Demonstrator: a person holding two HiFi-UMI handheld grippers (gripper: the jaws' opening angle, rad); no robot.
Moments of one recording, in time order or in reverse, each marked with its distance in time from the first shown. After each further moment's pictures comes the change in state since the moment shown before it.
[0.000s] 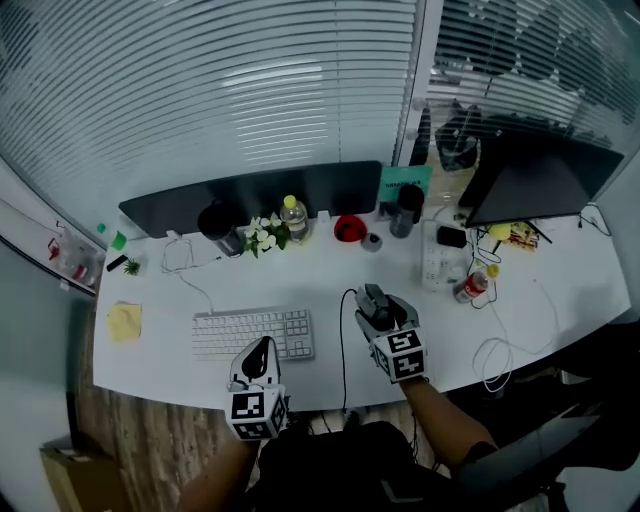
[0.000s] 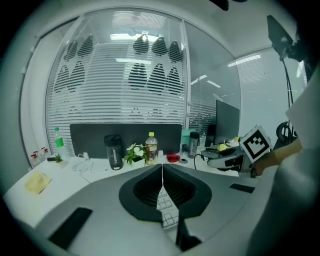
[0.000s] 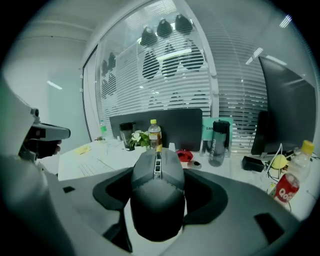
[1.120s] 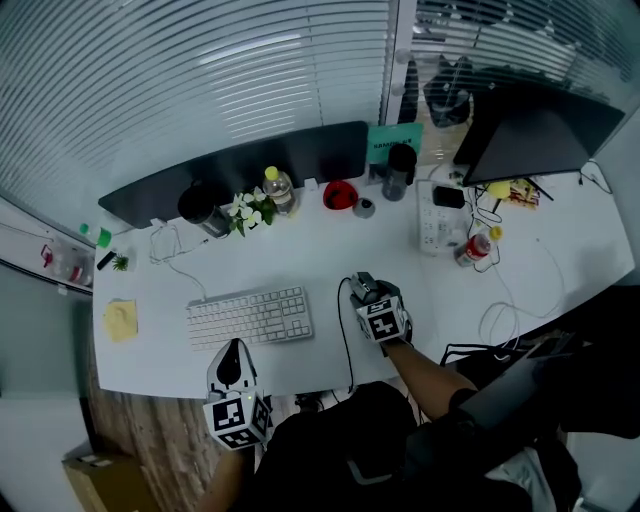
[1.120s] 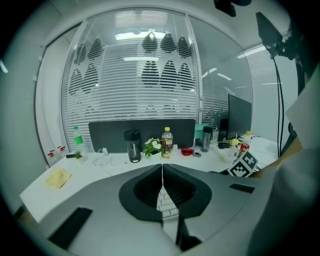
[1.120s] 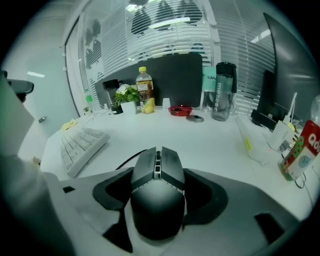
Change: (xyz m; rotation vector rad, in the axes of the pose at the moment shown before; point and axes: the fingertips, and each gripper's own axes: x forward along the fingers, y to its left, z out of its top) left arm -0.036 0.045 -0.018 -0.021 0.060 0.145; right arm 0.076 -0.005 -0.131 0.051 0.301 -0.036
